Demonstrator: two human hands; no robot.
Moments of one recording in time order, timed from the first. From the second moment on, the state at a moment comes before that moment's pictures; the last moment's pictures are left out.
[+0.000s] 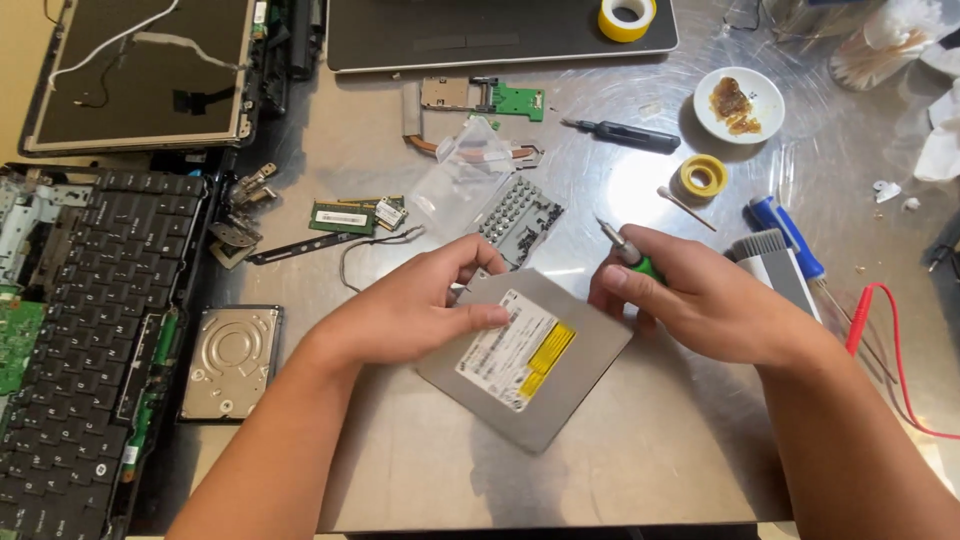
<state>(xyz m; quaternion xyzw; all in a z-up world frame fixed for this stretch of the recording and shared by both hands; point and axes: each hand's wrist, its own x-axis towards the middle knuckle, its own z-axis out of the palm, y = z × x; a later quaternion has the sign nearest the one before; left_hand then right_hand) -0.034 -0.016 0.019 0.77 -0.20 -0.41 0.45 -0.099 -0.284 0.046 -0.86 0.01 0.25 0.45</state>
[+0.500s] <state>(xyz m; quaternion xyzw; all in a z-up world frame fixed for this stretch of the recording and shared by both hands) -0.071 -0.054 0.009 0.61 -0.18 -0.56 0.54 -0.092 -0.298 0.030 -0.89 0.06 0.24 0.39</state>
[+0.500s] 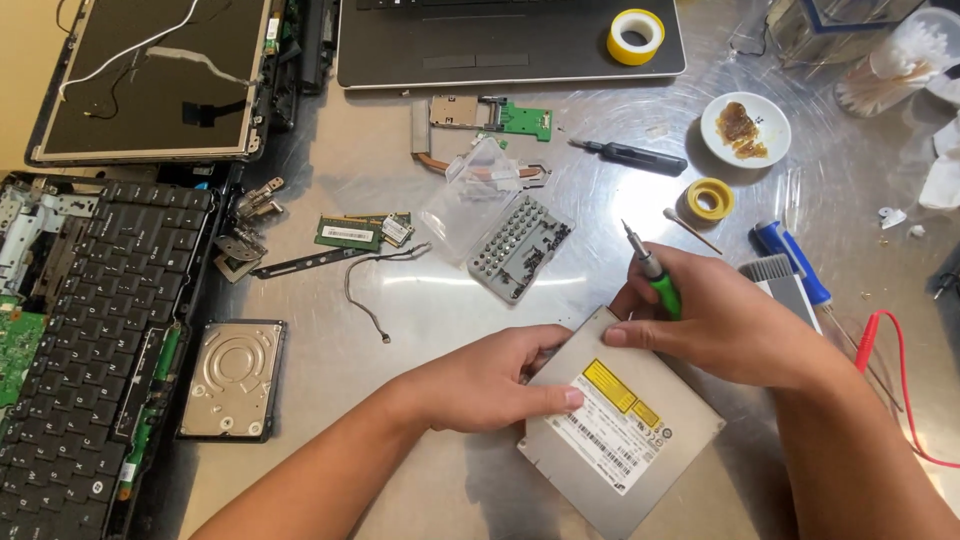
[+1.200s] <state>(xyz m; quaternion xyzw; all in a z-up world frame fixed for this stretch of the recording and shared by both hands) -0.051 -0.032 -0.020 0.35 -0.30 -0.67 0.59 -0.093 -0.338 0.014 -0.87 -0.04 0.32 0.39</state>
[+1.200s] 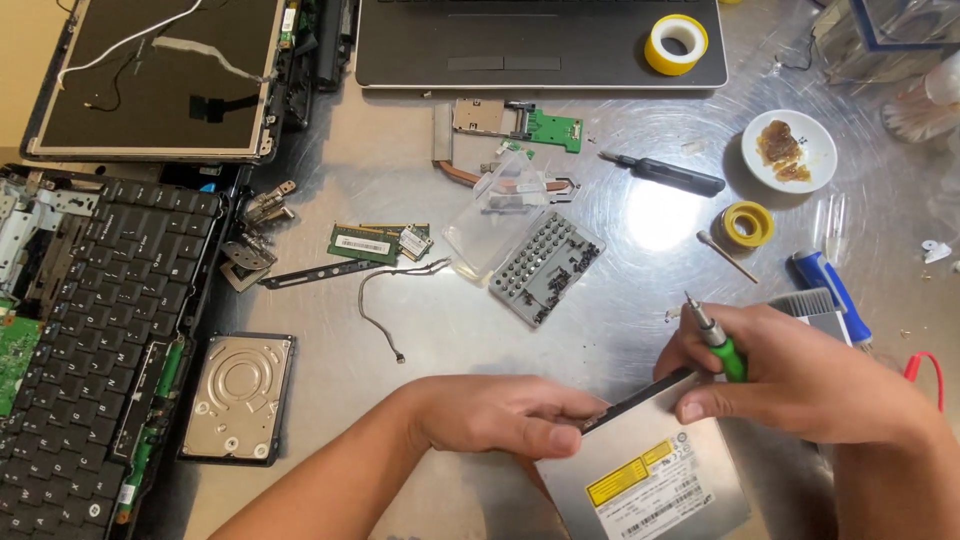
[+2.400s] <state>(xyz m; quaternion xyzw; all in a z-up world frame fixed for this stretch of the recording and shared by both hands) -0.060 -0.048 -0.035 0.49 -0.19 -0.34 0.78 -0.098 -0.332 0.036 -0.78 0.08 -0.02 0.62</state>
